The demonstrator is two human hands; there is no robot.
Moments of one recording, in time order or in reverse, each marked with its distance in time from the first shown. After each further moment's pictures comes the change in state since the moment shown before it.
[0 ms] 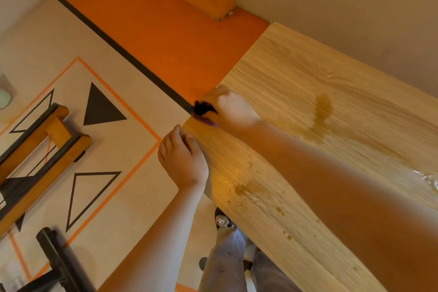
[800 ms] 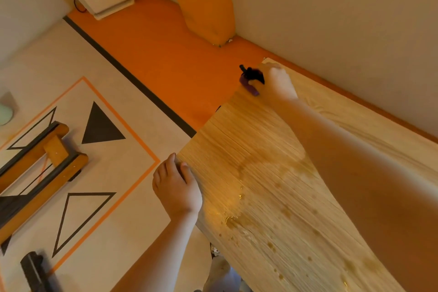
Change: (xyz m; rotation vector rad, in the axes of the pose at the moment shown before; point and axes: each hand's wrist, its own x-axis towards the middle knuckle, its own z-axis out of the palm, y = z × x) left_hand 0.004 -0.001 0.004 0.027 -0.004 -0.012; right_hand 0.042 0.104 -0.088 -0.019 0.299 0.335
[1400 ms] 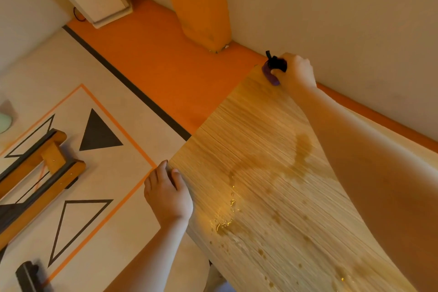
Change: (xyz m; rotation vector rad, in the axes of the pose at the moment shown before) left_hand 0.002 -0.001 0.002 -0.015 0.003 -0.010; right_hand 0.016 0.039 -0.048 -0.025 0.124 0.246
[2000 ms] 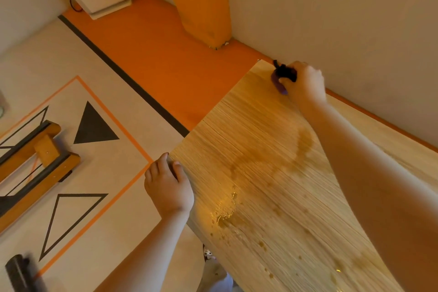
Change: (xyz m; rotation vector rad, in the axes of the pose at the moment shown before) left_hand -0.001 0.000 -0.001 0.002 -0.003 0.007; right_hand -0.039 0.009 -0.001 0.006 0.086 -0.032
